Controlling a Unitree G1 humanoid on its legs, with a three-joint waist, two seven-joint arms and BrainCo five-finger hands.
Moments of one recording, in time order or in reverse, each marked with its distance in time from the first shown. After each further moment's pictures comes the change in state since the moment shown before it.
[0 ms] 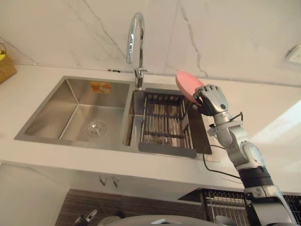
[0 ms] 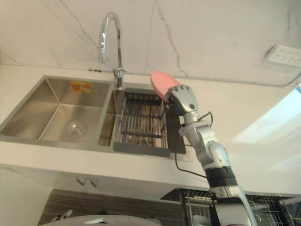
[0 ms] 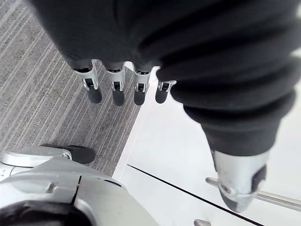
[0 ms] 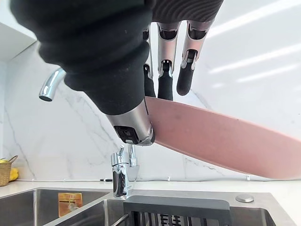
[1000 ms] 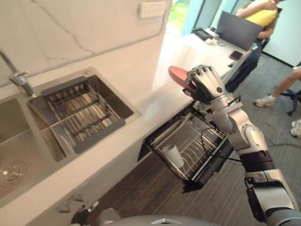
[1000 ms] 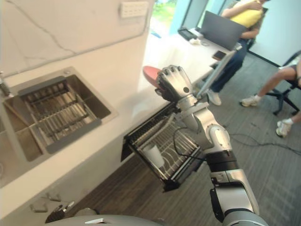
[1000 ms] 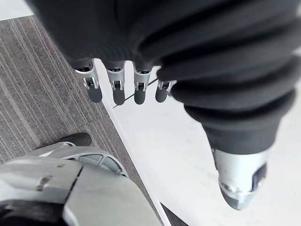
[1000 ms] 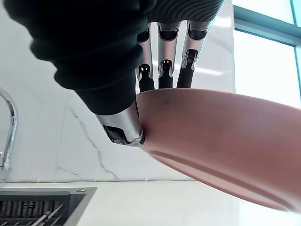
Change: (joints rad) left arm -0.092 0.026 0.002 0.005 0.057 0.052 -0.013; right arm -0.180 -0.046 0.058 0.008 0.001 -0.074 0.016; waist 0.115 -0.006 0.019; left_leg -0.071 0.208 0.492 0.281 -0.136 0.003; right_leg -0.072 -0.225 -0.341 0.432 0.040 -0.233
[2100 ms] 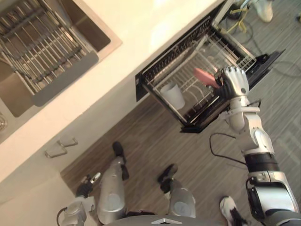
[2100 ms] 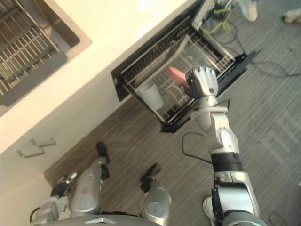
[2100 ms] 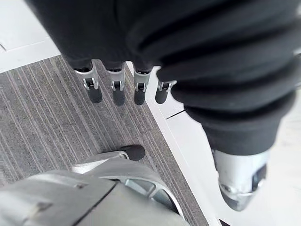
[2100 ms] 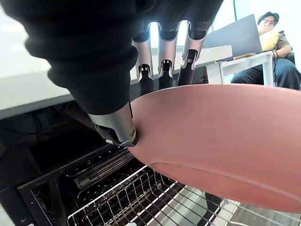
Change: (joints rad) left arm -0.160 -0.007 -0.004 -0.065 -0.147 -0.084 -0.012; right arm -0.056 -0.006 -0.108 0.195 0.075 0.178 -0.089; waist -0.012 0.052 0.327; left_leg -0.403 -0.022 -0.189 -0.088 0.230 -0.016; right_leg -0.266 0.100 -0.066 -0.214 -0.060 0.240
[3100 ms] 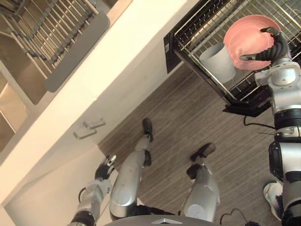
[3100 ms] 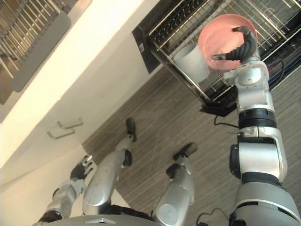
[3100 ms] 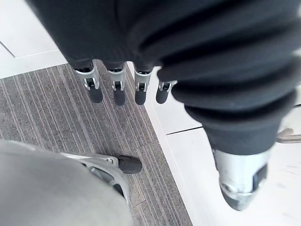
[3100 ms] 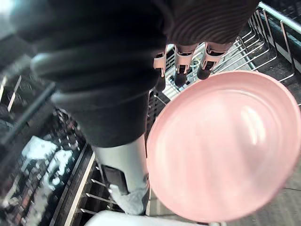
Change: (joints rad) left arm -0.071 -0.064 -0.192 -0.064 -0.217 -0.014 -0.067; right arm -0.403 -0.213 0.007 0.465 0.778 0.181 0.267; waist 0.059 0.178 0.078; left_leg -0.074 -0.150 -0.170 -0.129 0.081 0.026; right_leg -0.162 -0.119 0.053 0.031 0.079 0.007
